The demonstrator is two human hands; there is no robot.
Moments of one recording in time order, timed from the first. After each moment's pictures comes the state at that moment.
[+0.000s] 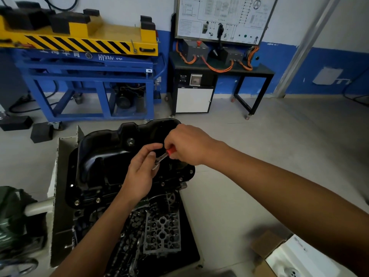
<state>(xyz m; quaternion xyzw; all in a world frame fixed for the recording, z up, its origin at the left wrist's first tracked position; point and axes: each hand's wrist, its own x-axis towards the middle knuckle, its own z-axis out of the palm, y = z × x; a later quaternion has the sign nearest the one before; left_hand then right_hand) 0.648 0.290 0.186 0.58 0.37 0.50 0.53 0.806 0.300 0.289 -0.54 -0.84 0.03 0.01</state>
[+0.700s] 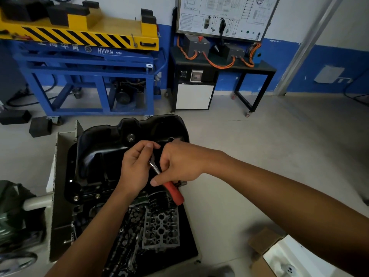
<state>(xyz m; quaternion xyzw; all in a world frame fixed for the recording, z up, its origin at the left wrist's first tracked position) 0.642 0.301 0.185 0.57 0.36 0.55 0.49 0.789 0.274 0.281 -0.52 -0.80 0.30 0.01</state>
